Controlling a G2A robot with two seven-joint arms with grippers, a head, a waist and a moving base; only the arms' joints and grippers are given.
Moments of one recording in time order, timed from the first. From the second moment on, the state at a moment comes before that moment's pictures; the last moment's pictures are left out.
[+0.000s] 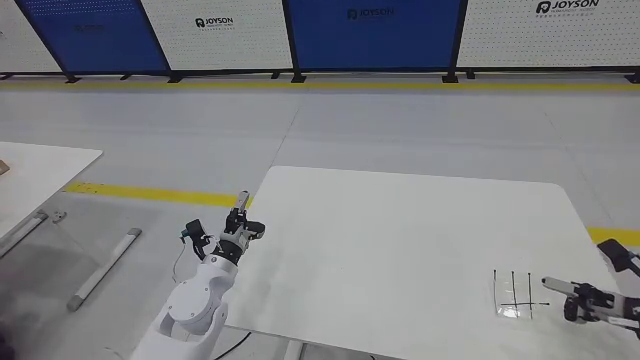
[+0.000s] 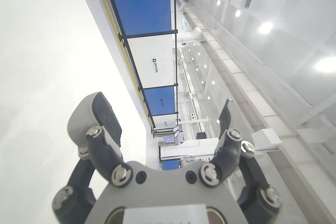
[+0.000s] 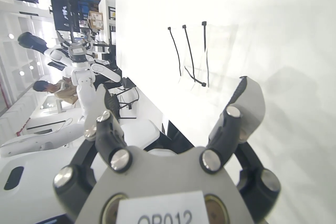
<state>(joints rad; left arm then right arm) 1.73 -1.15 -1.60 -1.80 -0.42 0.00 0.00 -1.27 -0.83 1.58 -1.28 0.04 -0.13 1.39</state>
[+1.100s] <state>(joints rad) 1.73 -1.15 -1.60 -1.80 -0.42 0.00 0.00 -1.16 -0.81 1.43 -1.11 0.07 -0.20 1.39</state>
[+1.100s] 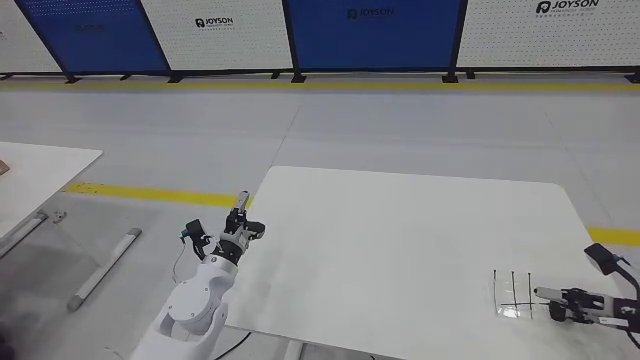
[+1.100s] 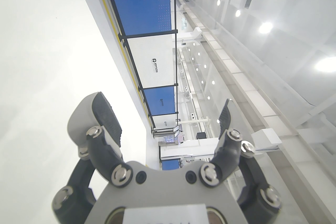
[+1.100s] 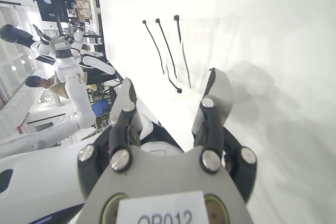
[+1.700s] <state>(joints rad) 1.73 -1.15 -1.60 -1.80 -0.42 0.00 0.00 -1.15 -0.80 1.41 -1.11 0.04 -0.20 1.39</state>
